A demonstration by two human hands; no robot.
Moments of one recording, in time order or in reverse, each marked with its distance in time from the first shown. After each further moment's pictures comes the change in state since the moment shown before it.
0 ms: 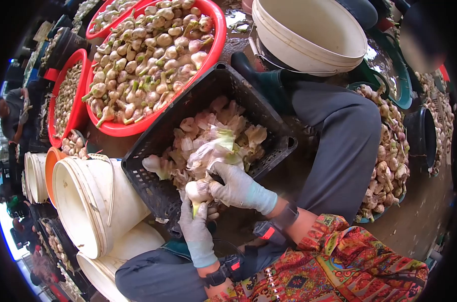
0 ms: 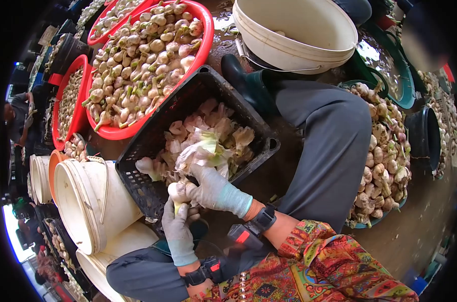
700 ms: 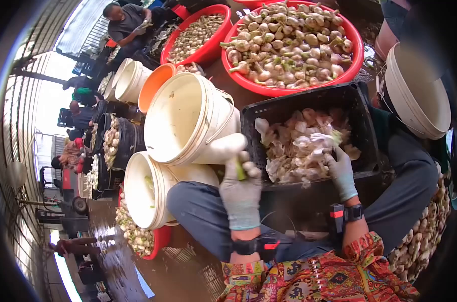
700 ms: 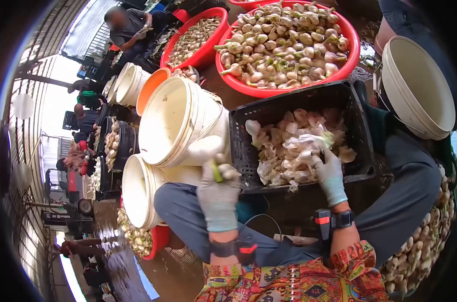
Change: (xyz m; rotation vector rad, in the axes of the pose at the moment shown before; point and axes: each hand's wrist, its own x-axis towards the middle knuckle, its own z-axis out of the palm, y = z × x) left_hand -0.033 0.049 -0.046 -1.194 0.085 0.341; right_hand 0.001 0.048 -0.002 0.175 -0.067 0.388
